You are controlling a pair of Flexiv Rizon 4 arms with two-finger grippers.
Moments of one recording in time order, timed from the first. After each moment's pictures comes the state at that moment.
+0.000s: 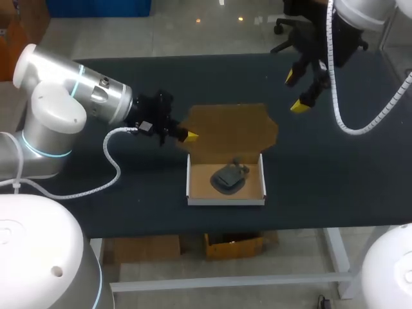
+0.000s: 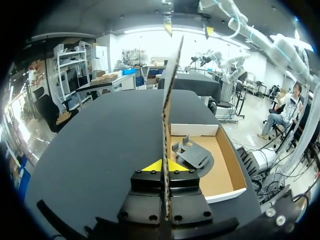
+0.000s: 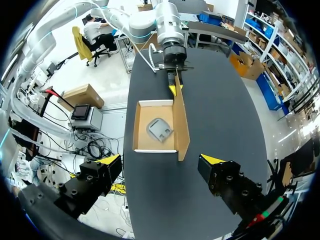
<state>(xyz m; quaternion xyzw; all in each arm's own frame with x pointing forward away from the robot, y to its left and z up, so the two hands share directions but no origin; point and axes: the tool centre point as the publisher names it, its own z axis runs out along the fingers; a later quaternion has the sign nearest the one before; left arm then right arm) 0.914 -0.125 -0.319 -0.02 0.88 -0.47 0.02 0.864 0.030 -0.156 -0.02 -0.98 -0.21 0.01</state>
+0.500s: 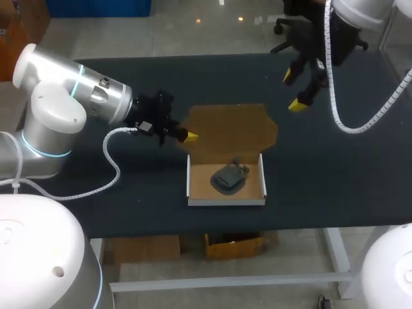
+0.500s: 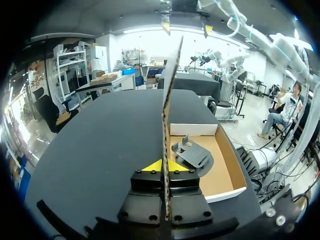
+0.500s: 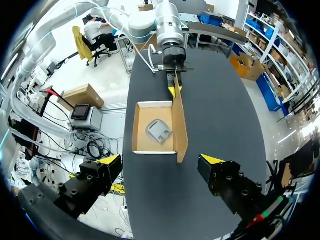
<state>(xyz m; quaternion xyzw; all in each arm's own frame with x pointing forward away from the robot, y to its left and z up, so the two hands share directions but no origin) 0.913 -0.125 -0.319 -0.02 0.88 -0.47 0.02 0.866 0.036 -0.153 -0.02 -0.98 -0.21 0.01</state>
